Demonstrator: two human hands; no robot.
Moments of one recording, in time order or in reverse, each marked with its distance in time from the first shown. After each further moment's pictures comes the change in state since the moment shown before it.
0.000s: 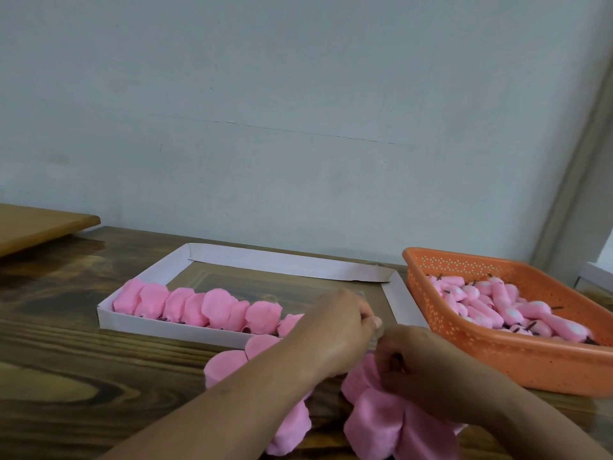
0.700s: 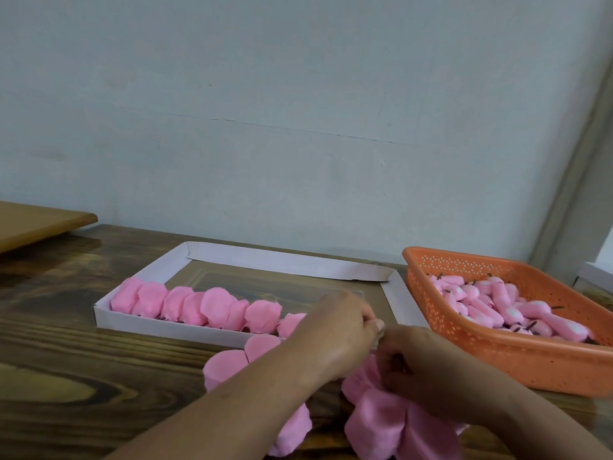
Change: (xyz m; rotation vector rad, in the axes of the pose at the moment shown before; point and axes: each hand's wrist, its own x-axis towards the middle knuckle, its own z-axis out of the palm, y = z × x) left_hand -0.003 0.000 0.000 -0.009 -0.003 0.008; right_hand 0.001 -0.001 -0.001 -0.003 -0.007 -0.010
